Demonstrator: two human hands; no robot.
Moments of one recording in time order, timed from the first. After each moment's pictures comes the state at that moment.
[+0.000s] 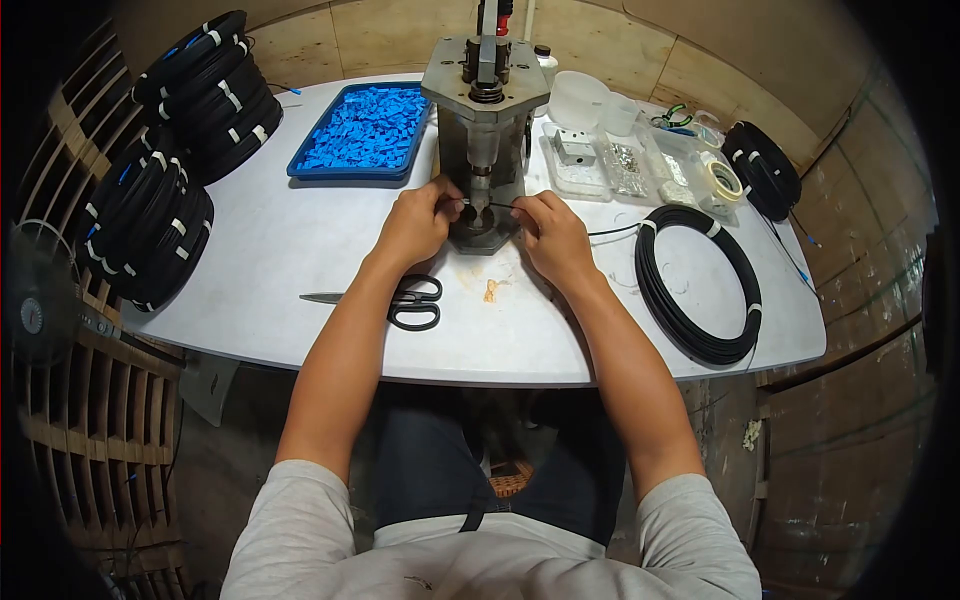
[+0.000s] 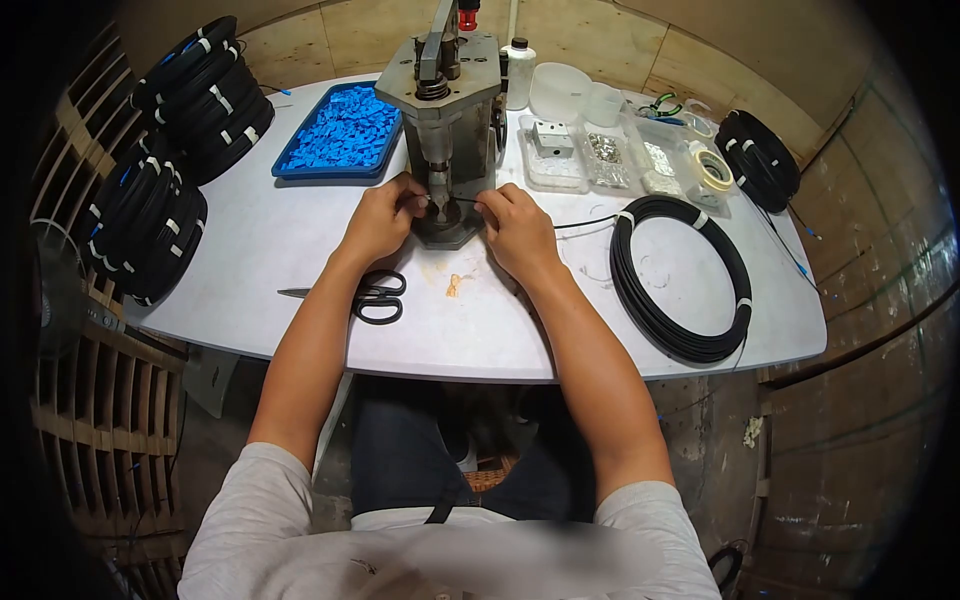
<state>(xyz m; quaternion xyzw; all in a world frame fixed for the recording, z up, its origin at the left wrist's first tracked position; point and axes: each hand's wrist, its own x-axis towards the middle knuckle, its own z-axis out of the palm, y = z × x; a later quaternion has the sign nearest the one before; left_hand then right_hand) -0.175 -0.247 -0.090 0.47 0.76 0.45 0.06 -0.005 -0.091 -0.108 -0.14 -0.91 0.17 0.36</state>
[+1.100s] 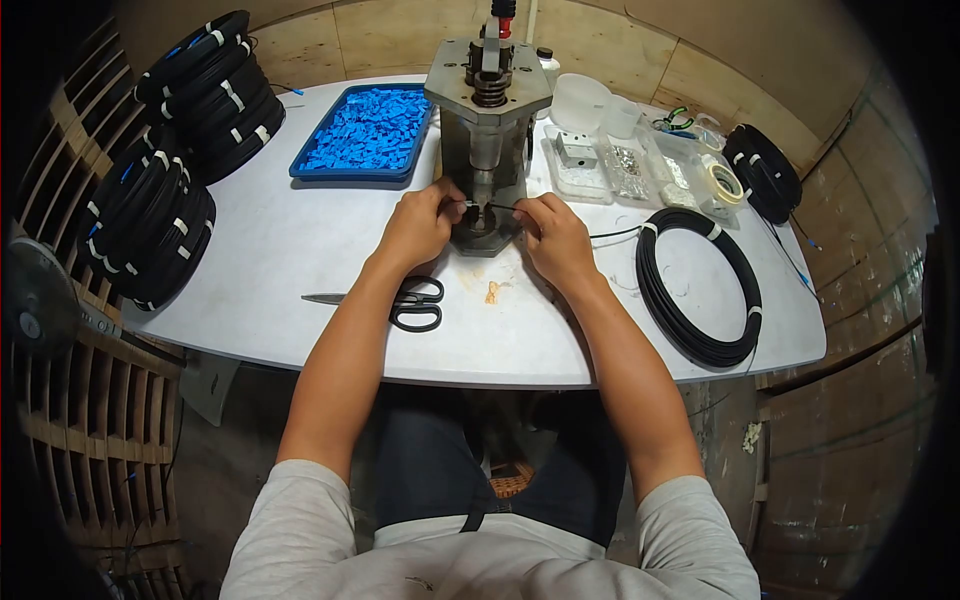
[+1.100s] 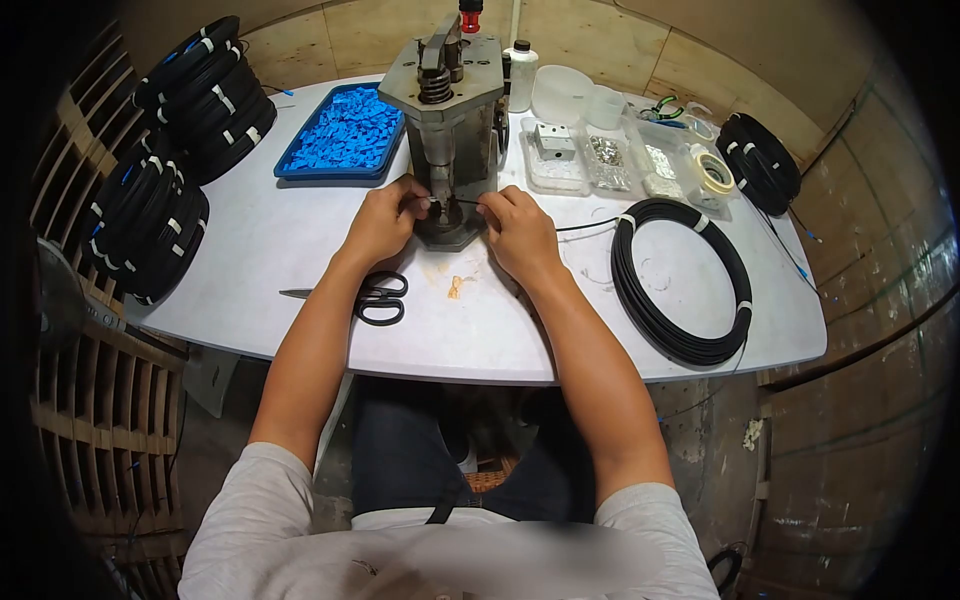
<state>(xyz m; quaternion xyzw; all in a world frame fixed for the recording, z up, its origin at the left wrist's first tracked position) -0.177 -0.246 -0.094 0.48 0.75 0.45 0.05 -0.005 -0.091 -0.109 -0.14 -0.90 0.17 0.37</state>
